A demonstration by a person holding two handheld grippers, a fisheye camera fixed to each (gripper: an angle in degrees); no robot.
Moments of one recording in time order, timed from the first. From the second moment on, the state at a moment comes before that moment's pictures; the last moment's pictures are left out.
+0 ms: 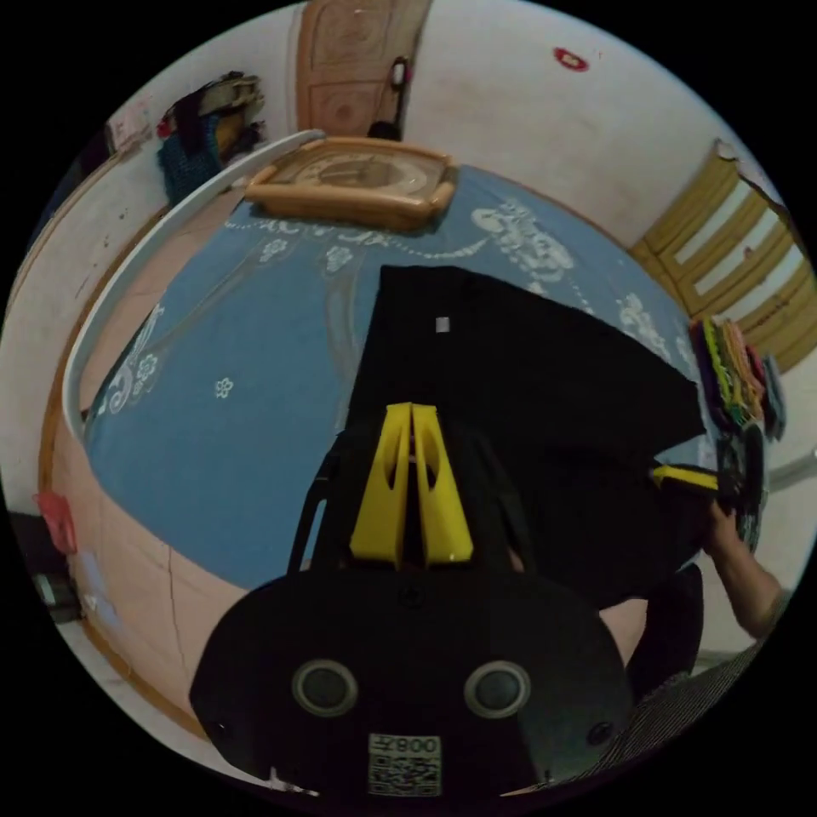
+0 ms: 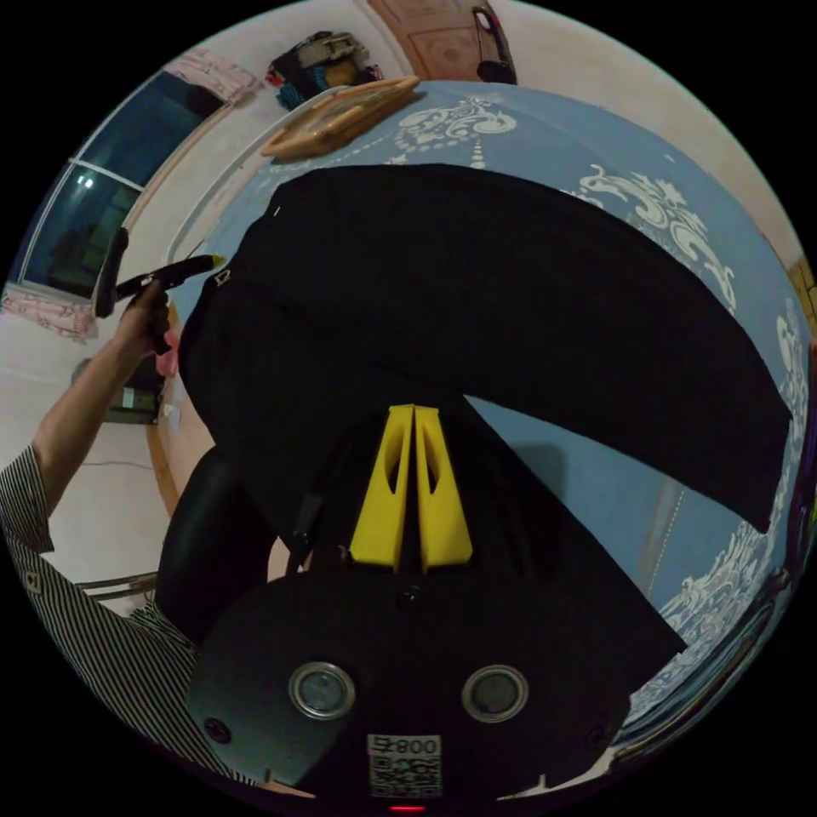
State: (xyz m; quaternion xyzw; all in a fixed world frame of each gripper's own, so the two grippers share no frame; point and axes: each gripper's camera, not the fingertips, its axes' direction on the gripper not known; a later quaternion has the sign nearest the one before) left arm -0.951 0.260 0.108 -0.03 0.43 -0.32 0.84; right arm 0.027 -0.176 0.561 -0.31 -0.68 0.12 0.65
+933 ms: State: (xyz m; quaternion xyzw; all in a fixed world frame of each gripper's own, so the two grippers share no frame) left arm -1.045 0.131 0.069 0.00 0.46 -0.27 0.84; right arm -0.210 -0.286 0.719 -0.36 -0.39 0.02 0.85
